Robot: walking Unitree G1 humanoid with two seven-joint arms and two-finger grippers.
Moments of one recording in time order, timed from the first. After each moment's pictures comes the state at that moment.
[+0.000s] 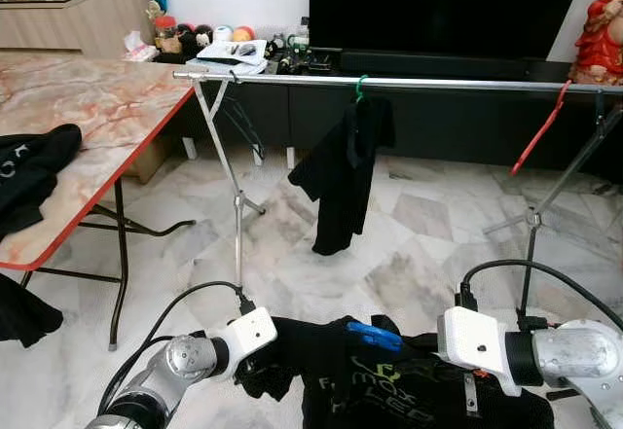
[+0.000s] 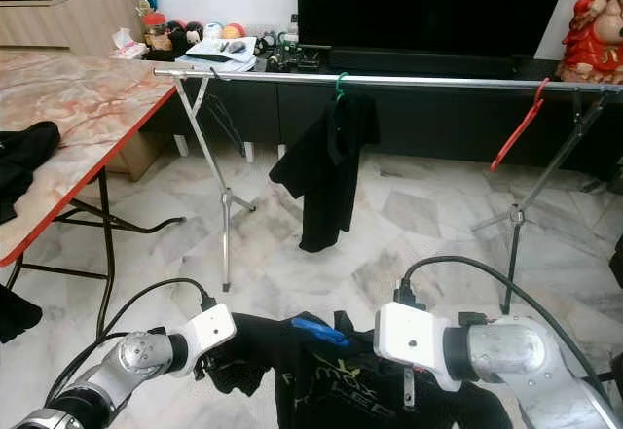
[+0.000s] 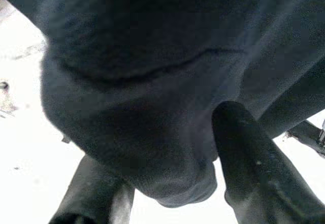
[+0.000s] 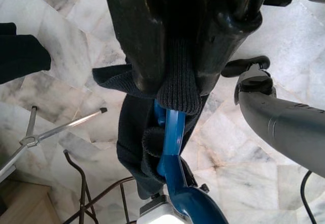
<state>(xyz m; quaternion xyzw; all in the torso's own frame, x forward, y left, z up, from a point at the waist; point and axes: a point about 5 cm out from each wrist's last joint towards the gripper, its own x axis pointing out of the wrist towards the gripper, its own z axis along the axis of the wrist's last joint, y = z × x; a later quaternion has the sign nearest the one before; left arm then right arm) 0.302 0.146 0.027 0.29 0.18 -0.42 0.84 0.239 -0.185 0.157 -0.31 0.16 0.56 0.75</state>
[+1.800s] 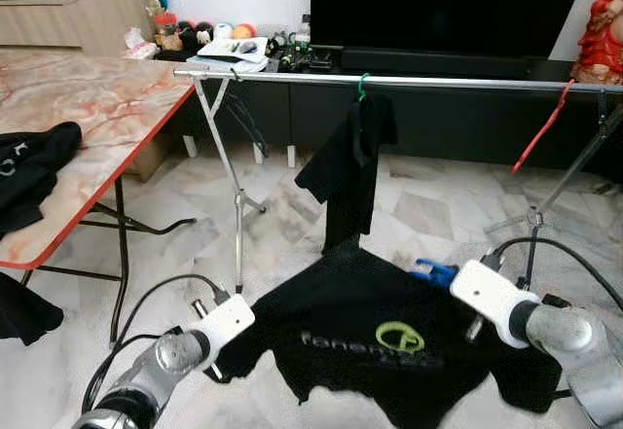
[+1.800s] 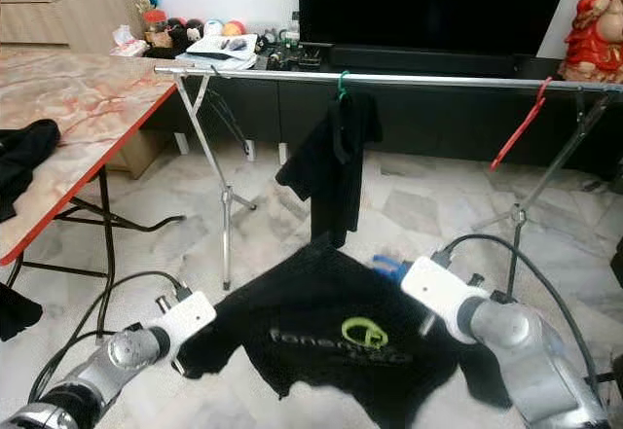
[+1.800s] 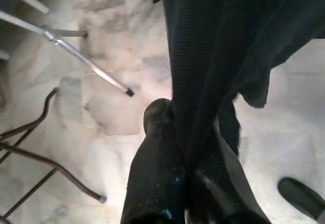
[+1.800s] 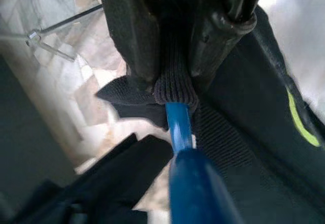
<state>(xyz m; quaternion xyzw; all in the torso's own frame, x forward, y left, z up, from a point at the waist) 0.318 0.178 0.031 0.33 0.21 -0.25 0.89 0.302 -0.235 0.135 -0.36 0.21 0.21 0.89</state>
